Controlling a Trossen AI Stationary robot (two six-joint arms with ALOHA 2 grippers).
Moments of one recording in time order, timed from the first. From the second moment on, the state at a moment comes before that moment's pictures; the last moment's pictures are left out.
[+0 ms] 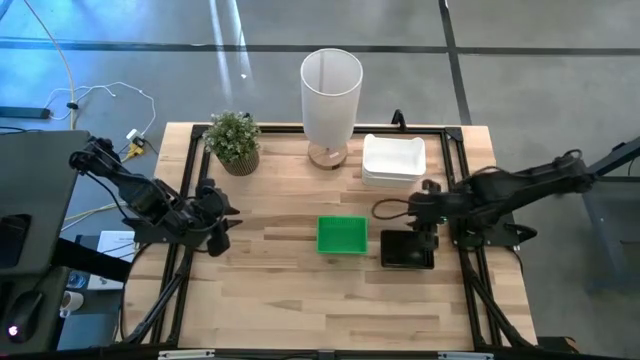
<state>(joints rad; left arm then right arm) -0.48 0.95 1.02 -1.14 -0.59 -0.81 0.25 0.96 0.90 -1.01 0.16 0.38</state>
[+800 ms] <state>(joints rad) -0.48 0.76 0.54 -0.27 -0.44 -0.30 0.60 0.69 0.50 -0.42 0.50 0.46</state>
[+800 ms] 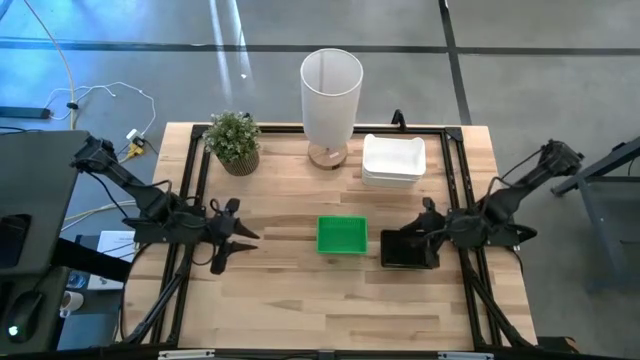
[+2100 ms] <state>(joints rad) -0.48 0.09 0.01 0.06 -0.38 0.06 0.71 0.03 0.28 -0.20 0.45 0.06</state>
